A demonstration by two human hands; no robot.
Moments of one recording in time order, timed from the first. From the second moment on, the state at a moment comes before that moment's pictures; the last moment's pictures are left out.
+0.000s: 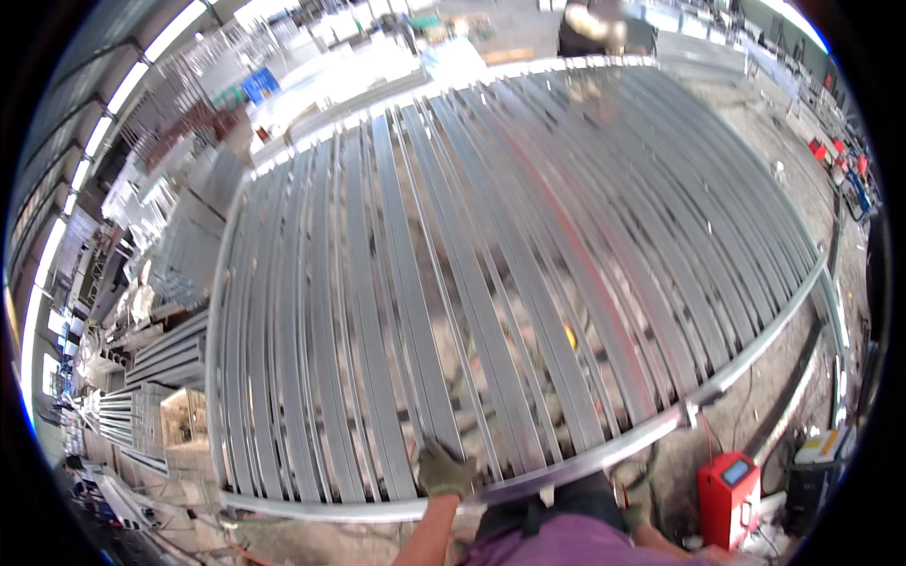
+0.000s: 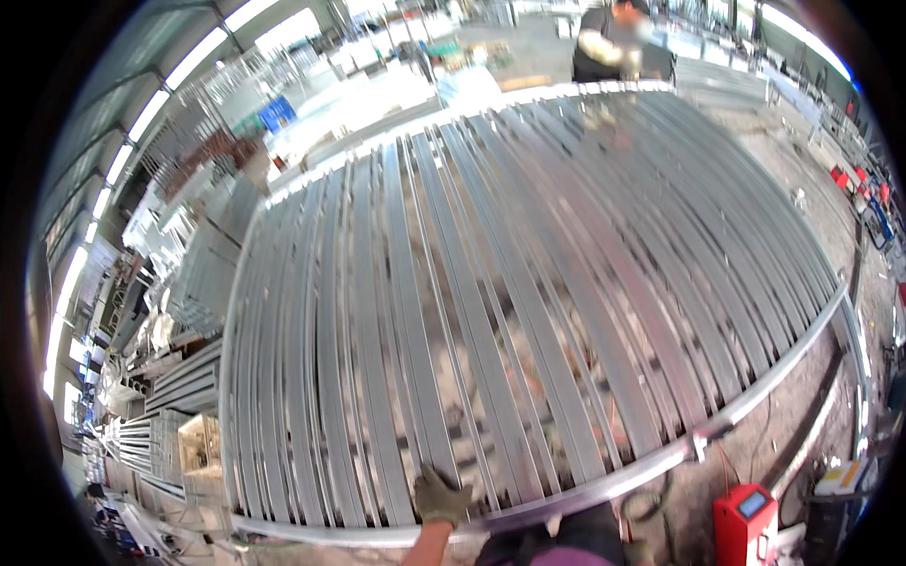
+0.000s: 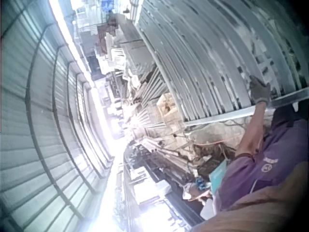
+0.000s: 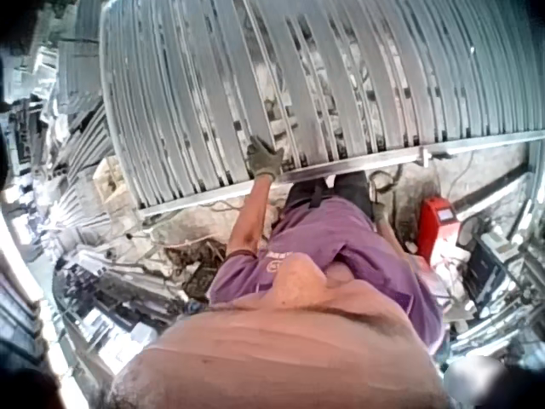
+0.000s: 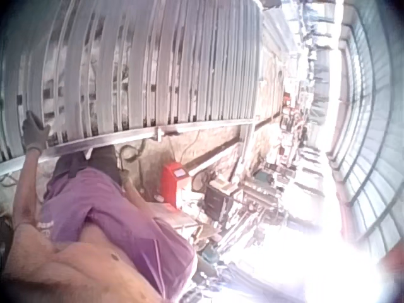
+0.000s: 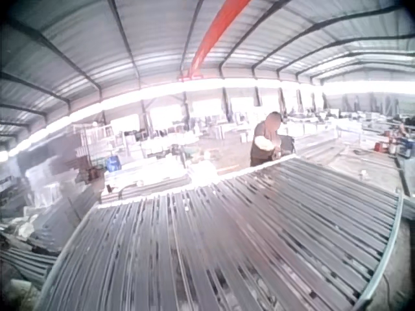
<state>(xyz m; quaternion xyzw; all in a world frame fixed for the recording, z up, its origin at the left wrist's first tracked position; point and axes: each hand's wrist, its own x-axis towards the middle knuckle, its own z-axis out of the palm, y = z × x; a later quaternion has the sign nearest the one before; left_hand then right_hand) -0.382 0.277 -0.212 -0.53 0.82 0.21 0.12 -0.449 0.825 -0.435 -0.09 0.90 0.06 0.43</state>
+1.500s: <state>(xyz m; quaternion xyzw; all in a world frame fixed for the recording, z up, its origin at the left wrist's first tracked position) -0.363 0.263 -0.276 -0.44 0.86 0.26 -0.05 -0.445 0.754 -0.318 0.22 0.85 -0.11 0.47</state>
